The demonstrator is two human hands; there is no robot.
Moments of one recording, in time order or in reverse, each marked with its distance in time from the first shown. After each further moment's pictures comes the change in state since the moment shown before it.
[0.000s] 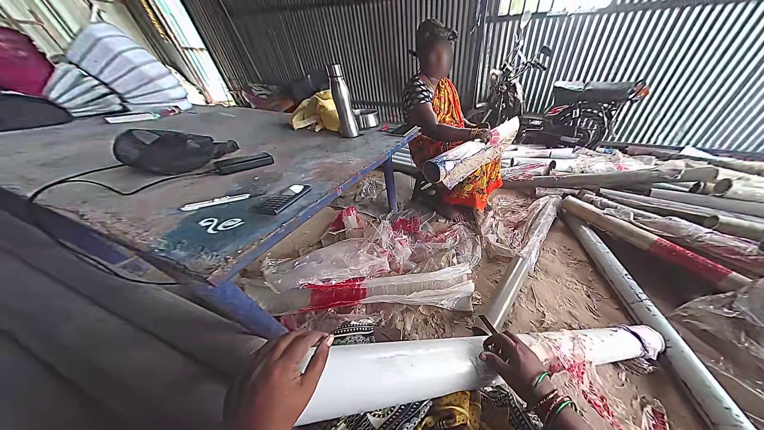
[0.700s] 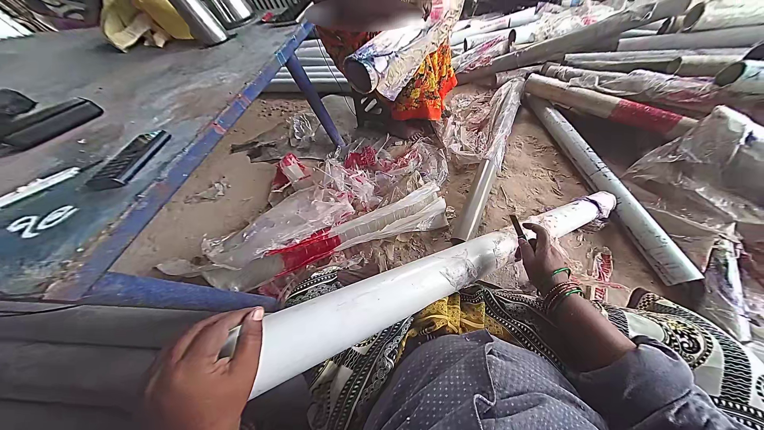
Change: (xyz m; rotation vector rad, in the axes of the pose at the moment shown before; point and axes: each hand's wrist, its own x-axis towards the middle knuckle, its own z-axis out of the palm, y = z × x) left_hand -0.002 0.001 -0.013 -0.004 -0.123 0.031; right_hand -0.044 0.055 -0.018 0.161 0.421 0.420
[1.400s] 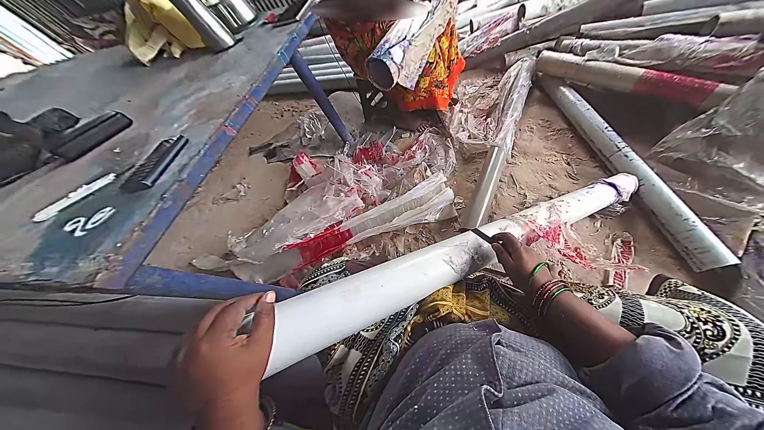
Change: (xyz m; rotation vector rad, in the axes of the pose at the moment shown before) left_hand 0.004 0.008 0.000 0.053 -0.006 -0.063; right_hand -0.017 -0.013 0.022 -0.022 -0.297 -0.215
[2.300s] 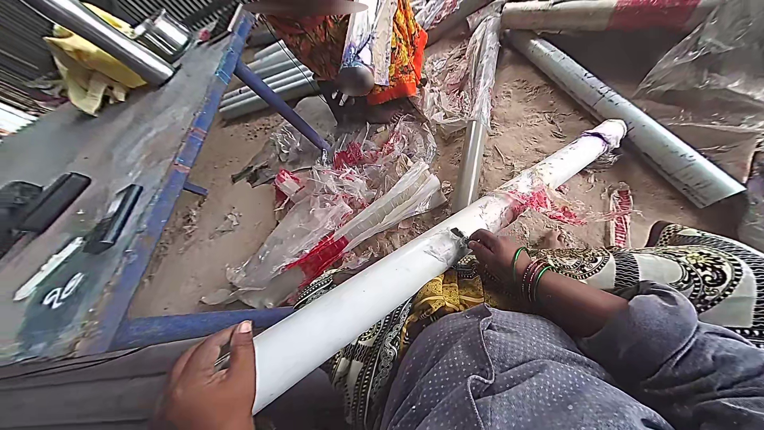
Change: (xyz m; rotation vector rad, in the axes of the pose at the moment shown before) left_hand 0.010 0.008 -0.006 0.050 -0.078 -0.046; right_hand -0.006 0.004 0.009 0.180 -0.229 0.034
